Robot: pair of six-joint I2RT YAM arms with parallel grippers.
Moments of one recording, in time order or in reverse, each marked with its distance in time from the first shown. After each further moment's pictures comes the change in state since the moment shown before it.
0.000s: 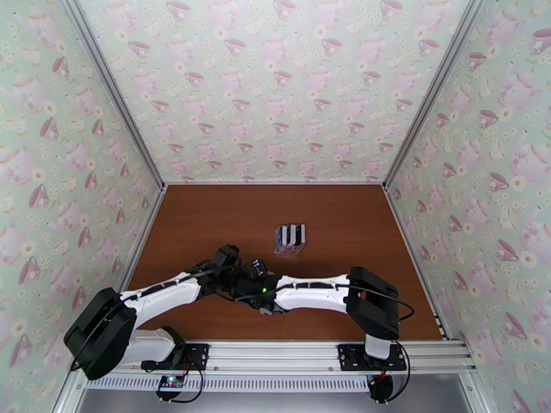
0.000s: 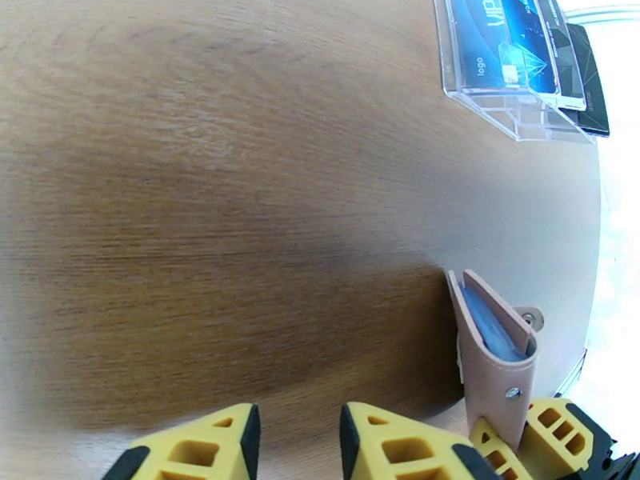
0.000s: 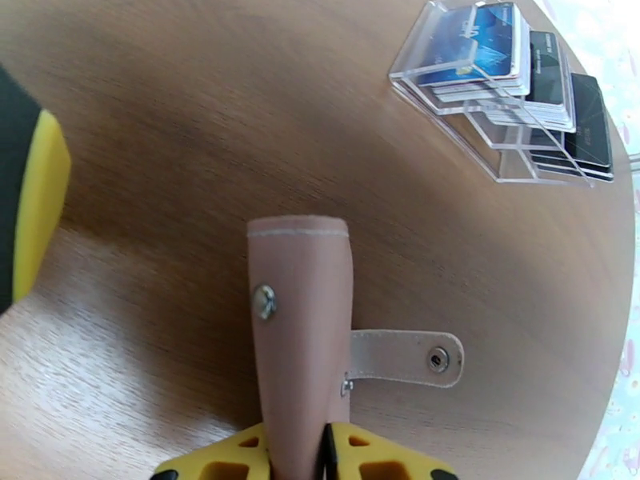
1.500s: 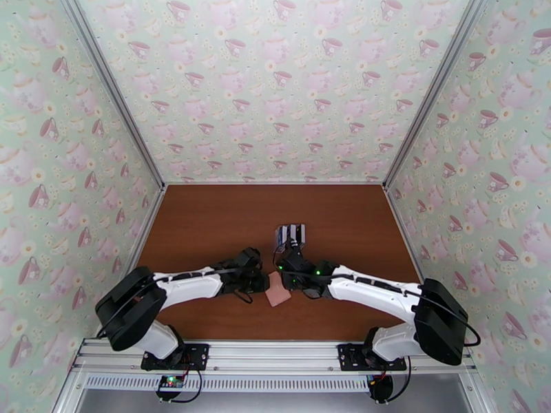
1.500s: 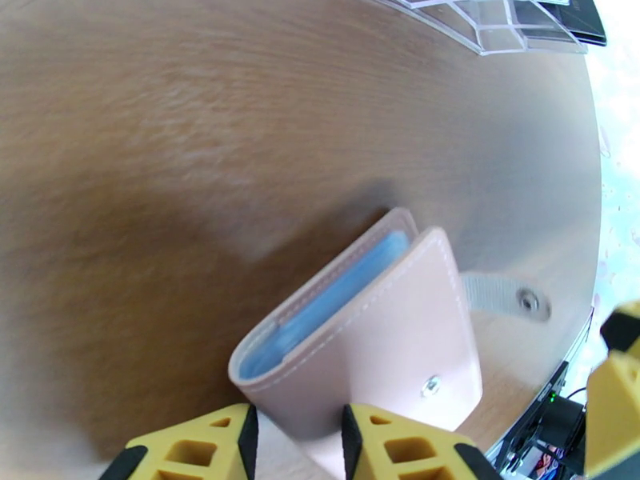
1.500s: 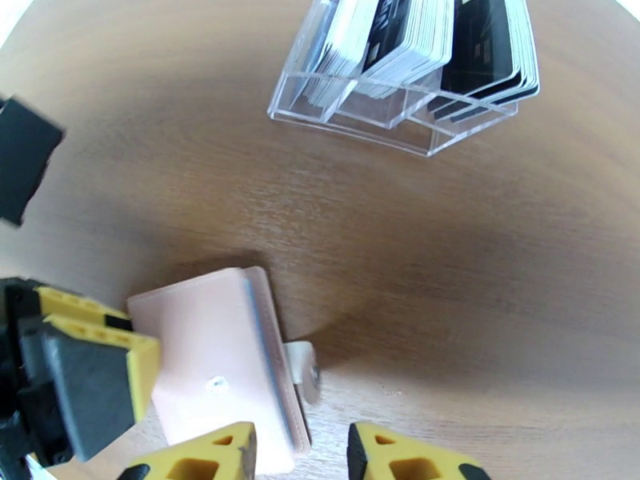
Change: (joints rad) left arm -0.159 0.253 0.145 0.077 0.025 -0.044; right arm -0.299 -0.437 -0.339 0.259 -0.296 -0.008
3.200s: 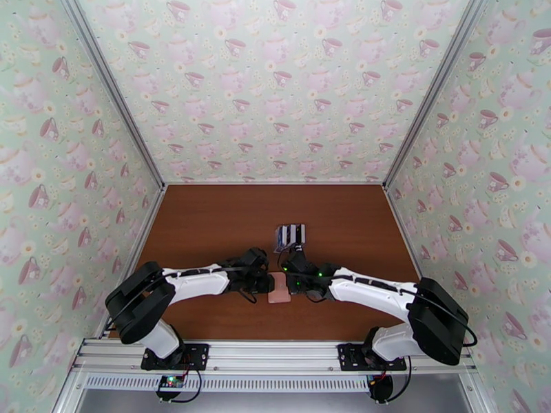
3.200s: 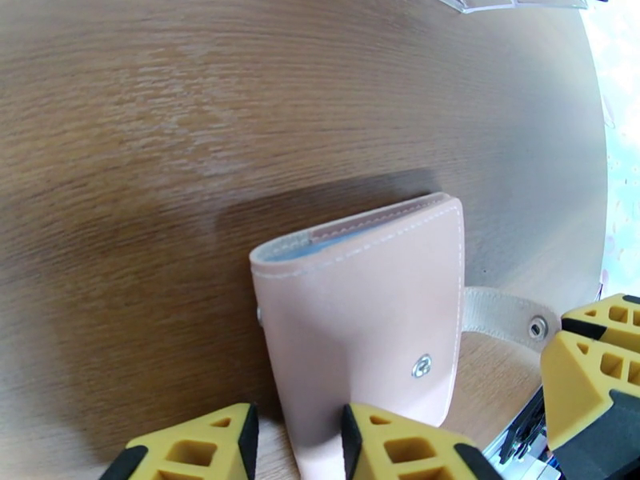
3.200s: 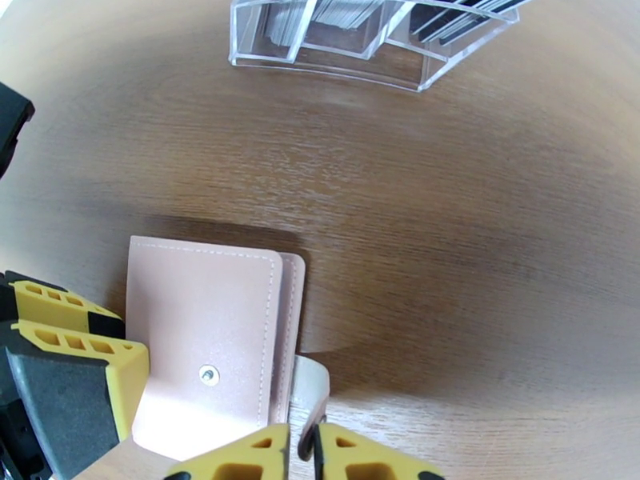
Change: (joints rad) left arm -0.037 0.037 0.047 -0.041 0.025 0.029; right arm -0.048 0.013 -0.082 0.059 -0.075 0.023
